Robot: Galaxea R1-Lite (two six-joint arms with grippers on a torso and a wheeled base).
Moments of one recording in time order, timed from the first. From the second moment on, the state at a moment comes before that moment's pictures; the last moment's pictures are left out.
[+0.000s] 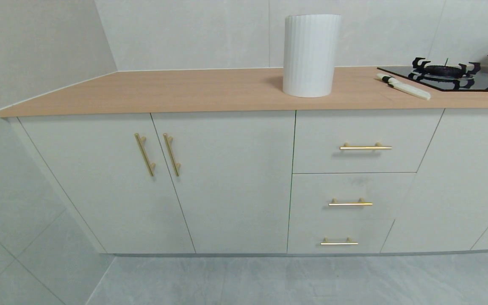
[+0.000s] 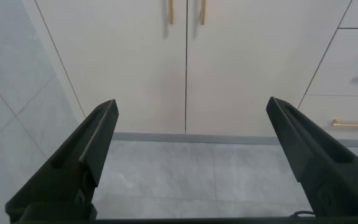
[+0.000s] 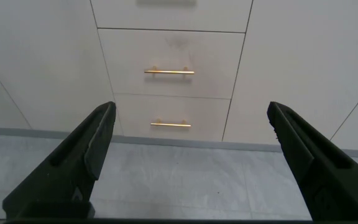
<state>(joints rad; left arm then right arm) 0.00 0.00 0.00 0.00 0.03 -0.01 0.00 0.00 0.00 0.00 0.04 -0.02</state>
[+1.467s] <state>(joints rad) 0.00 0.00 0.00 0.00 0.03 -0.01 0.00 0.00 0.00 0.00 0.03 -0.01</state>
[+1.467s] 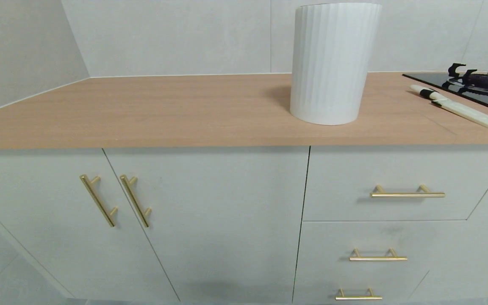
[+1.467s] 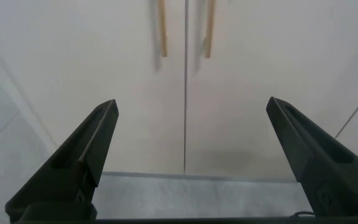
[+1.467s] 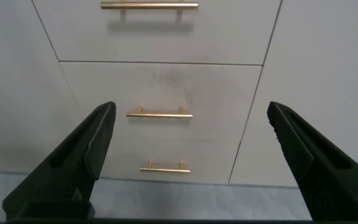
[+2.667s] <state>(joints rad) 0.00 0.00 0.00 0.00 0.03 -0.01 0.00 0.00 0.00 0.00 0.03 0.00</state>
